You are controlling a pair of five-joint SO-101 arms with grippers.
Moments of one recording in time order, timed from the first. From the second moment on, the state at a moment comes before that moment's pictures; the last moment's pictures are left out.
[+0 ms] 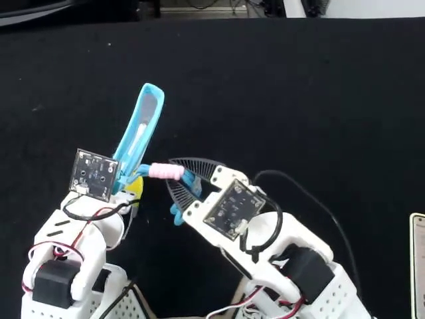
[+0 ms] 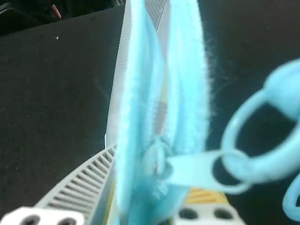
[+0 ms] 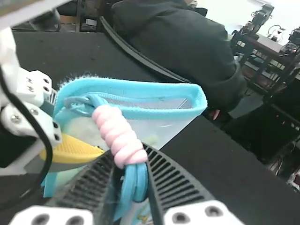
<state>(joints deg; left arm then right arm) 6.5 -93.9 60.3 70.8 -7.6 -43.3 -79.4 55.0 46.6 16.5</state>
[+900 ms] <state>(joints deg) 6.6 -93.9 54.5 77.0 -15.0 -35.8 -72.6 55.0 42.9 16.5</state>
